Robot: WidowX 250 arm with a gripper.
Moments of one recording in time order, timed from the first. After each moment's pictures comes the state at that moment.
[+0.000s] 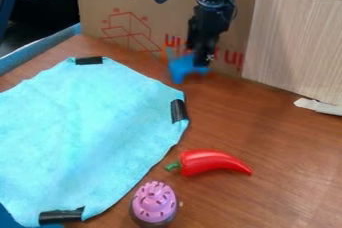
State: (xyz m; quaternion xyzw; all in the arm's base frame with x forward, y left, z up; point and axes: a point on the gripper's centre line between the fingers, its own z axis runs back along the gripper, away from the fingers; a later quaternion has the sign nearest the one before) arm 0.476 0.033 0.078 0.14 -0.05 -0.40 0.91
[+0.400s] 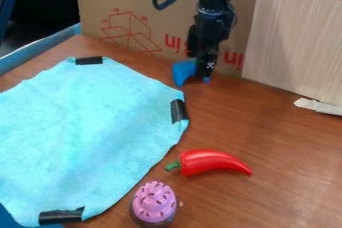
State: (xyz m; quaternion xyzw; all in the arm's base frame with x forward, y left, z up) arm 0.467 0.028 0.067 0.11 -0.04 -0.41 0.91
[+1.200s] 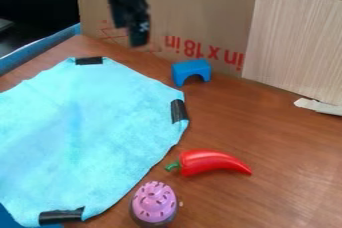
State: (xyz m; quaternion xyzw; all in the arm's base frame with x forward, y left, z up) arm 0.366 0.104 0.151 0.08 -0.09 -0.24 0.96
